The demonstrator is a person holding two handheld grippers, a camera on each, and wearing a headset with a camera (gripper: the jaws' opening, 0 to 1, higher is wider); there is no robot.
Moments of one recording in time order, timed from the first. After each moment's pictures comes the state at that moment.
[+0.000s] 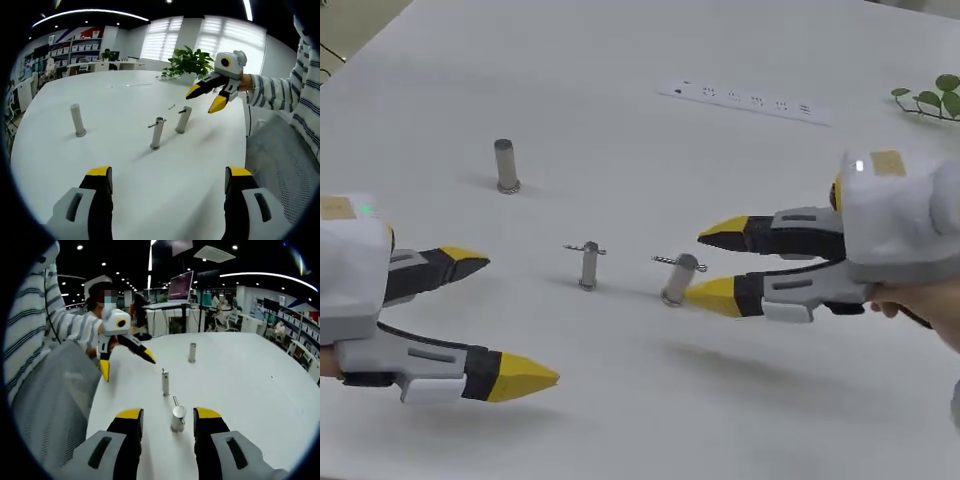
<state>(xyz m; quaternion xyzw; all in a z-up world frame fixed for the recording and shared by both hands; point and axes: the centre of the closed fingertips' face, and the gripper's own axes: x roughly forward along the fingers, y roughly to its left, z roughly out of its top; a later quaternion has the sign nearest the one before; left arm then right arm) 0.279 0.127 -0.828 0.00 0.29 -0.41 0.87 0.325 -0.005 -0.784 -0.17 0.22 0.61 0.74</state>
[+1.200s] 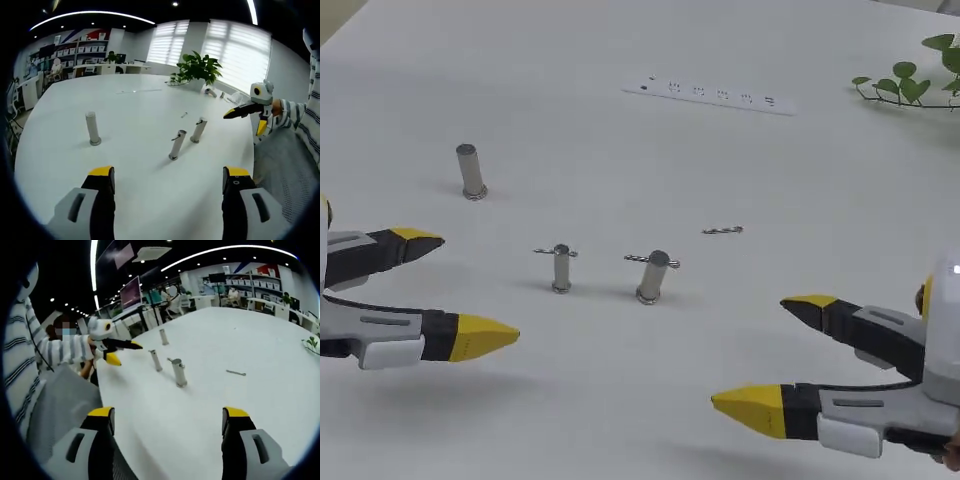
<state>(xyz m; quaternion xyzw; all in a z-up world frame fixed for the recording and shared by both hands) 0.311 0.147 -0.816 -0.02 0.28 -0.38 0.88 0.274 -0.075 -0.803 -0.03 0.32 0.46 0.83</state>
